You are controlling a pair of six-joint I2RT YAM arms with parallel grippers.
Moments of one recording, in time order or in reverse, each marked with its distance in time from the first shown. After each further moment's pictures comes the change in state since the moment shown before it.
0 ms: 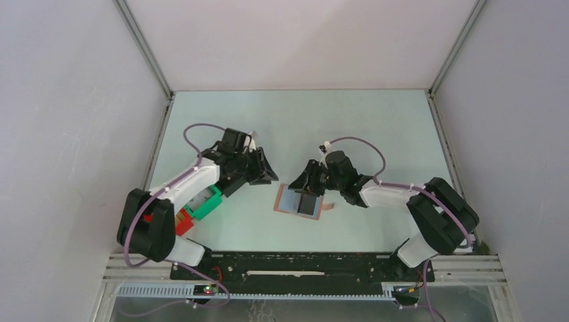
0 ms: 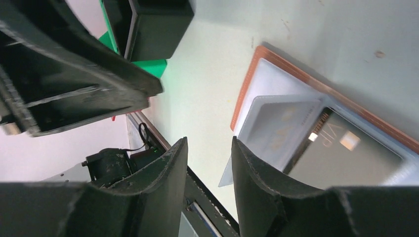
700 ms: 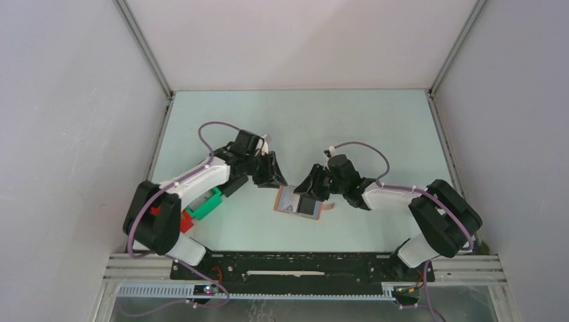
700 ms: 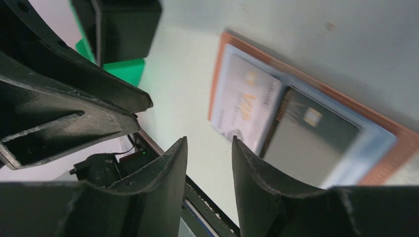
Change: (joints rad) left arm -0.061 -0.011 0.039 -0.024 -0.014 0.047; right arm -0.003 0.003 -0.006 -0.036 0.022 0.008
